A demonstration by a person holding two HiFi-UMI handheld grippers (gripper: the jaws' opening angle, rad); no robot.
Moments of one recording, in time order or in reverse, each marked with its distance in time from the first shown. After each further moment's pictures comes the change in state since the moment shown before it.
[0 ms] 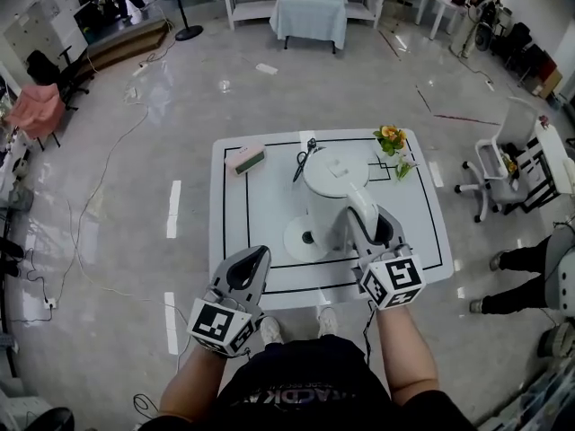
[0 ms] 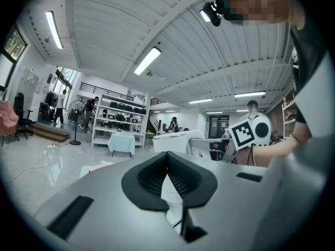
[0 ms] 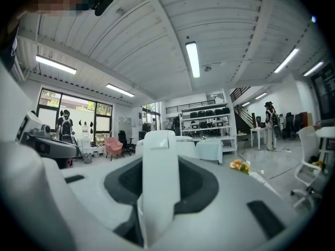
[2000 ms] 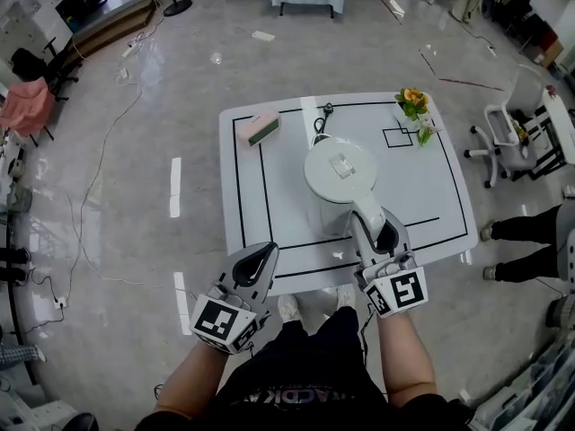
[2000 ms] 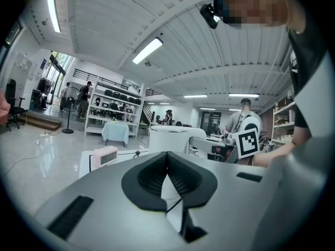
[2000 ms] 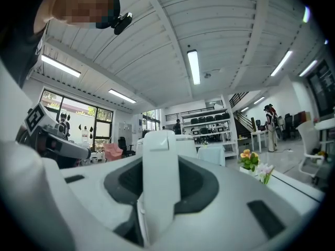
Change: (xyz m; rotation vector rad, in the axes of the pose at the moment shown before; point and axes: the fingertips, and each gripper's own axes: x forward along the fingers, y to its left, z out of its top) left arm -0.033 0.040 -0.049 -0.051 0.103 -0.099; right arm -0.003 0.073 -0.049 -0.002 -0.098 -0.006
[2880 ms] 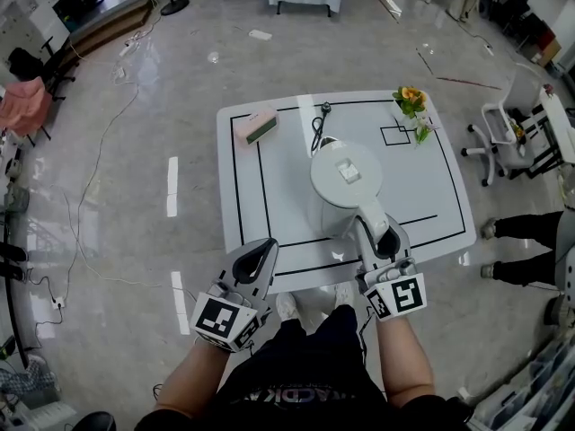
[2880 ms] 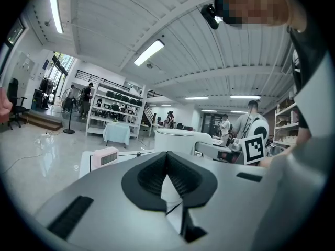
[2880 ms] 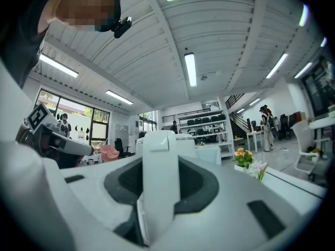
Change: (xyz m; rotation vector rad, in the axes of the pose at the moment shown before) left arm 0.002 0.001 0.002 -0.008 -0.025 0.014; right arm -0.018 -0.003 -0.006 0.015 -0.018 -0.040
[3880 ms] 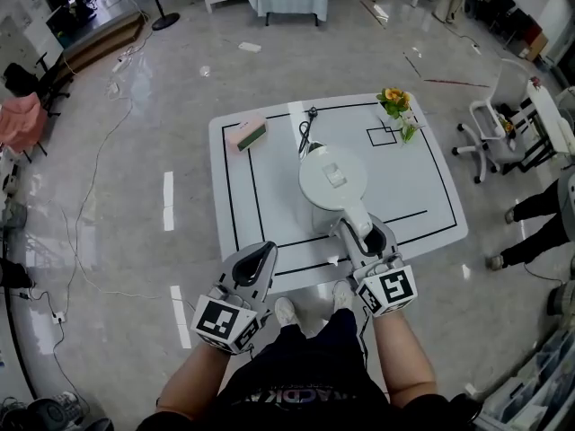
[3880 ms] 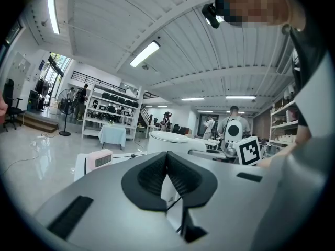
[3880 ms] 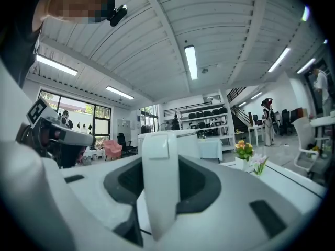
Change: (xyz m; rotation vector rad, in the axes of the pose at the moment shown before) left arm -0.005 -0.024 0.007 0.005 -0.012 -0.033; right arm -0.011 0.007 -0.016 0.011 0.079 0.020
